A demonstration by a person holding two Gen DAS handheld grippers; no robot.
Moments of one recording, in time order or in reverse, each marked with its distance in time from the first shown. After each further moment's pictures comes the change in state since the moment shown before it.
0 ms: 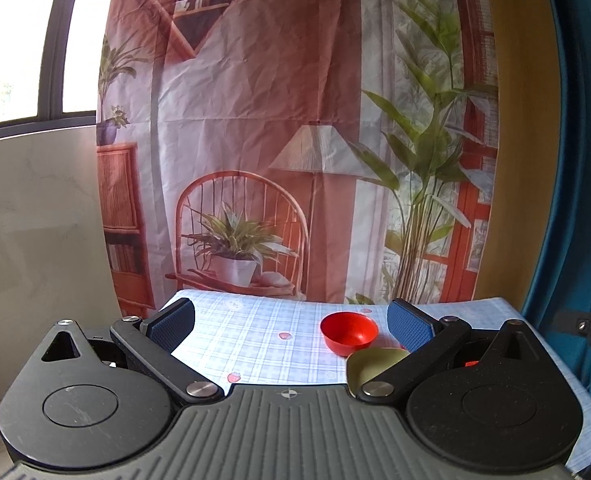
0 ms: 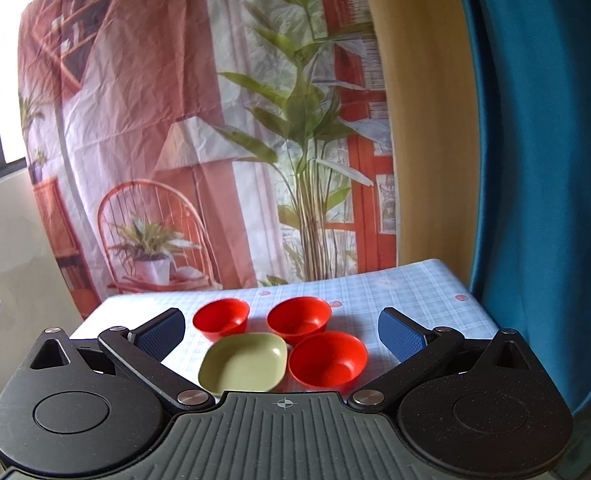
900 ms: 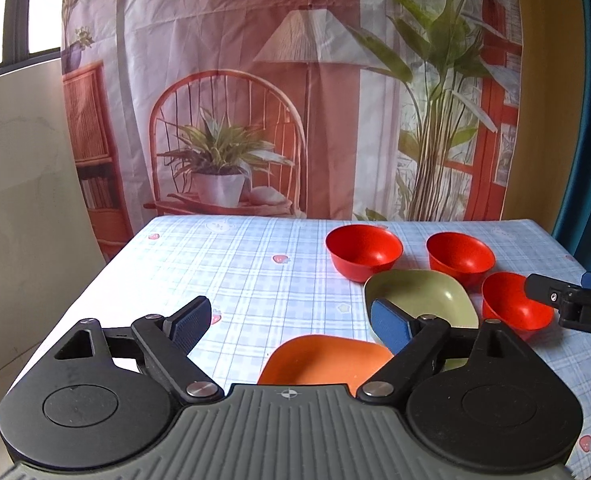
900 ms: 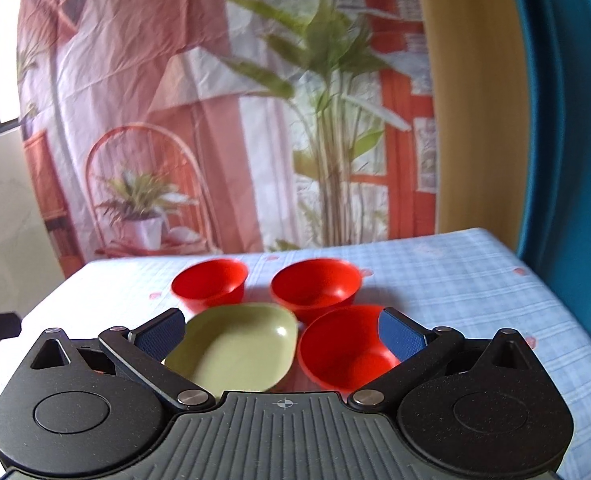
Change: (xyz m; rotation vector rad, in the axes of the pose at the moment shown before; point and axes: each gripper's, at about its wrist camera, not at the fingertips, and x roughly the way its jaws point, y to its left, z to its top) left arm 0.133 -0.007 -0.077 0.025 0.206 -0.016; right arm 0.156 0.006 -0.074 -0.071 0.077 0.040
